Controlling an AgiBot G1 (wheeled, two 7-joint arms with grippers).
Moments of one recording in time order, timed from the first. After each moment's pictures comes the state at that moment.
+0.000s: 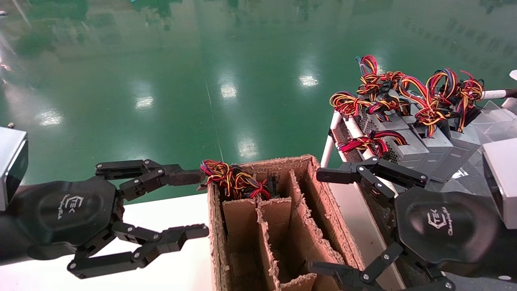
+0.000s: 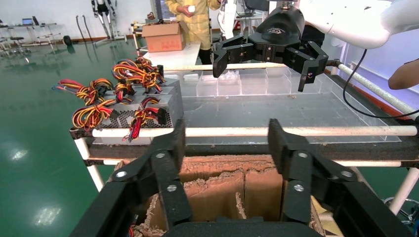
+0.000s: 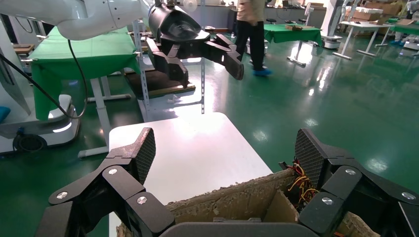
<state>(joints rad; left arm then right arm) -1.09 0.57 0.38 -1.25 0.66 1.45 -0.13 1.07 -0.61 -0.28 1.28 -0.73 -1.50 0.19</state>
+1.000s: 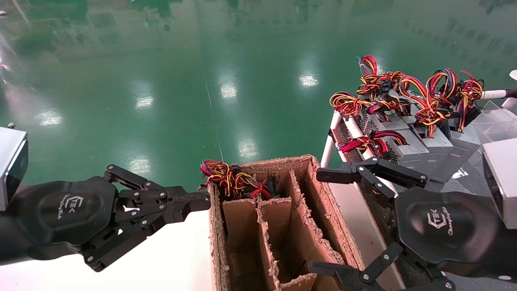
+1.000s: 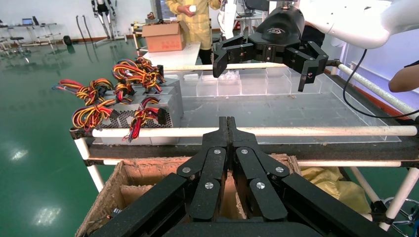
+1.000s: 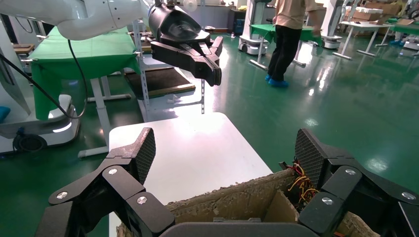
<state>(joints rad) -1.09 0.57 0.38 -1.25 0.66 1.45 -0.13 1.07 -0.61 -0.28 1.28 -0.73 -1.50 0.19</state>
